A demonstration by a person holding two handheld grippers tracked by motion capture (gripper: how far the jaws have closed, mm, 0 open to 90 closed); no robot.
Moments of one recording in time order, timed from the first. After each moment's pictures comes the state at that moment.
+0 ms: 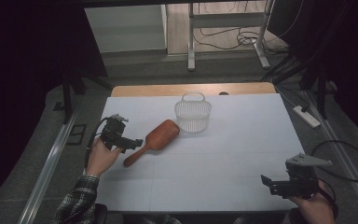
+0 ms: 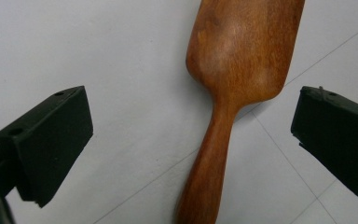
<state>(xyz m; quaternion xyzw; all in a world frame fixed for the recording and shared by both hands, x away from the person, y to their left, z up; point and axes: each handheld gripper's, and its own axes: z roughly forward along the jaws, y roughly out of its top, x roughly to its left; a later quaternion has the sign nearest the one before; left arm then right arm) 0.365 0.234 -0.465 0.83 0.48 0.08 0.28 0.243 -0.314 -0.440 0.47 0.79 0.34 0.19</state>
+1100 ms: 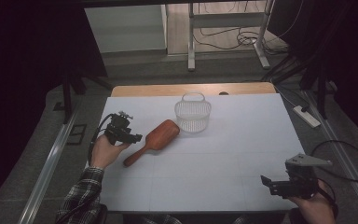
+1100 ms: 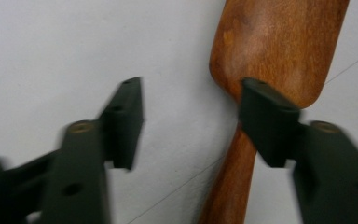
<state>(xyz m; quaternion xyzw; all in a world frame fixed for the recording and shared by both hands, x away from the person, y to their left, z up) 0.384 0.228 -0.471 0.84 0.48 0.08 0.25 0.242 -0.314 -0.441 0.47 0.80 0.34 0.19</state>
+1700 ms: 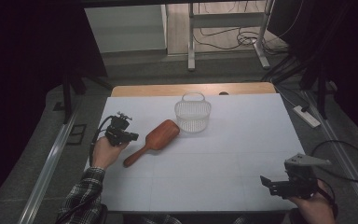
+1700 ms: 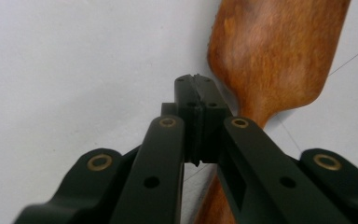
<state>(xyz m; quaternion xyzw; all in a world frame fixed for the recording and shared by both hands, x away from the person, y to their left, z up) 0.390 0.233 -0.487 0.83 0.49 0.05 0.26 0.243 -0.313 -0.441 0.47 0.80 0.33 0.18</state>
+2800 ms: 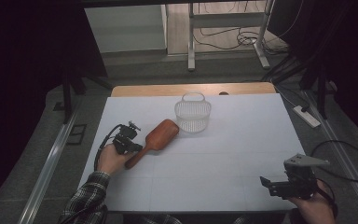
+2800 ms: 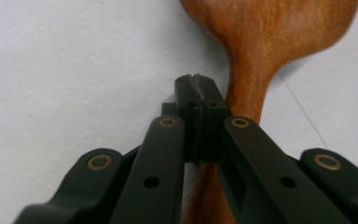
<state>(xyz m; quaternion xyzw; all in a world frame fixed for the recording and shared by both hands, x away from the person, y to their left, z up) 0.380 0.210 -0.512 0.86 0.48 0.01 0.19 0.243 -0.312 -0.441 0.46 0.80 0.33 0.19</state>
